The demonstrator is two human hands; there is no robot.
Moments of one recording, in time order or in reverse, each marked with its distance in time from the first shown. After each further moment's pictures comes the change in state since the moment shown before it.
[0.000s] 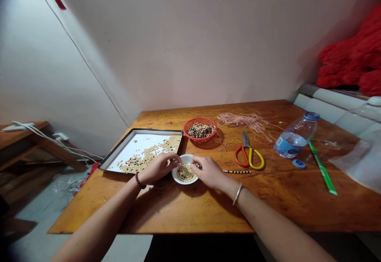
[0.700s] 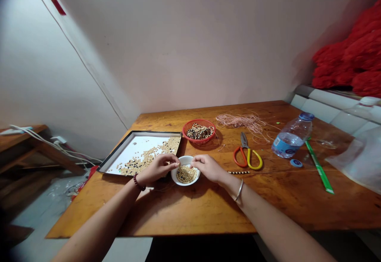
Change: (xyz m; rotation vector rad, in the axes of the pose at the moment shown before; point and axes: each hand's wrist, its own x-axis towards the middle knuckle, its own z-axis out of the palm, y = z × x) left_hand 0.000 0.004 -0.003 -0.258 -0.015 -0.067; right_hand 0.012 0.020 0.002 0.502 -0.055 0.154
